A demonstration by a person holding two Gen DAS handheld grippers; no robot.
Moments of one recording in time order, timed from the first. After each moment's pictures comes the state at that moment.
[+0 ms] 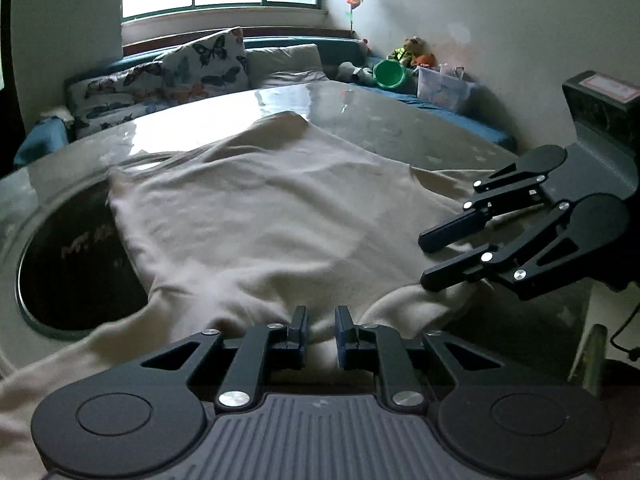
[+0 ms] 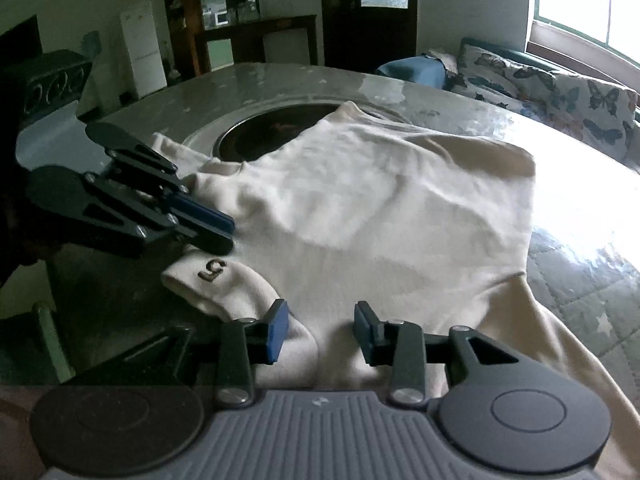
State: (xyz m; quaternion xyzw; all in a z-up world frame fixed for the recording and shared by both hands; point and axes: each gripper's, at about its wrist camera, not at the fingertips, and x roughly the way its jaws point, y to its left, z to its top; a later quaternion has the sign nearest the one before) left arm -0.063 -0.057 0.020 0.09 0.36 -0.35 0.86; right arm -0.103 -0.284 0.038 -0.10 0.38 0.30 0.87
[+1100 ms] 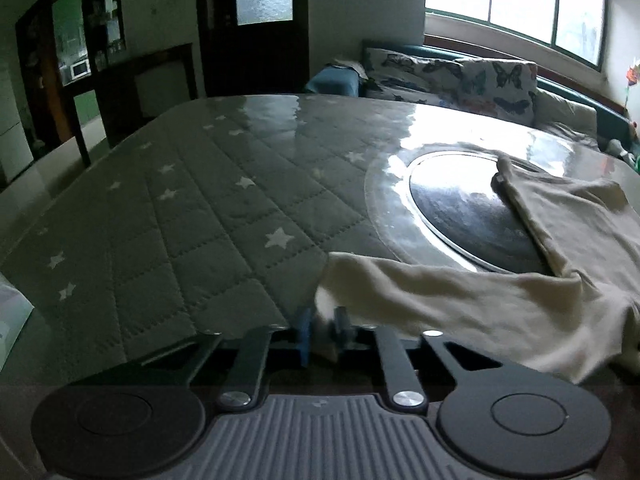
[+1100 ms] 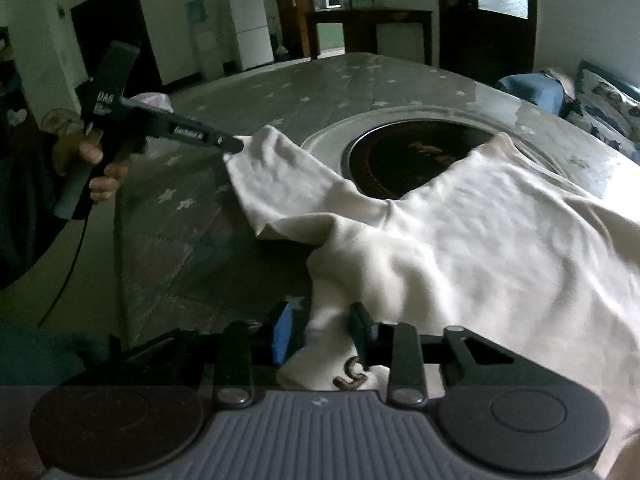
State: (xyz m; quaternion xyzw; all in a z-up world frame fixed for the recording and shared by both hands) left arm -0.059 0.132 0.026 -0.02 0.37 0.06 0.93; right arm -0.076 -0.192 0.033 -0.14 0.38 0.45 0.80
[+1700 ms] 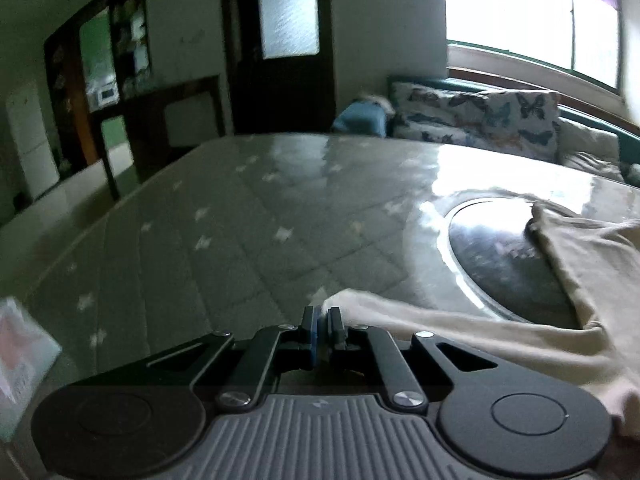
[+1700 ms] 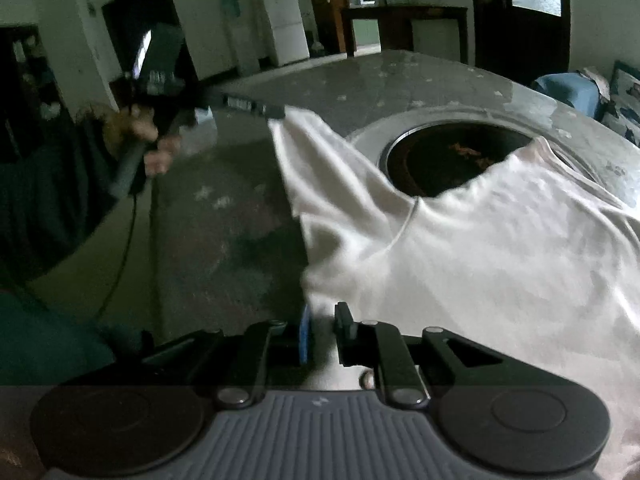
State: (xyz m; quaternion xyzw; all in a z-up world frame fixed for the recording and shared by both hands) left arm -0.048 0.147 0.033 -0.02 0.32 0.10 0.94; right arm -0.074 -0.194 0.040 -0.13 0.38 0.50 0.77
